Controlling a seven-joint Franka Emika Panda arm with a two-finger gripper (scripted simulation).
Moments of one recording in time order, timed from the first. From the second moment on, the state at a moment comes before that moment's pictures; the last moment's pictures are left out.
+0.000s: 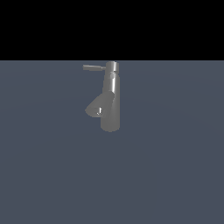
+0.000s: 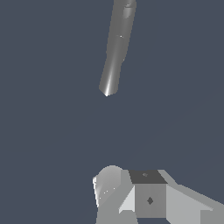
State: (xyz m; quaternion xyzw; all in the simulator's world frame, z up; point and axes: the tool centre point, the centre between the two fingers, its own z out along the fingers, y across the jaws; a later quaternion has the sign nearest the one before) arm -0.255 0.013 0.473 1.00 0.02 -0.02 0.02
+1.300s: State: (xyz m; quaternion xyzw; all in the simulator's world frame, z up) arm -0.228 0.021 0.491 1.00 -0.01 0.01 0.02
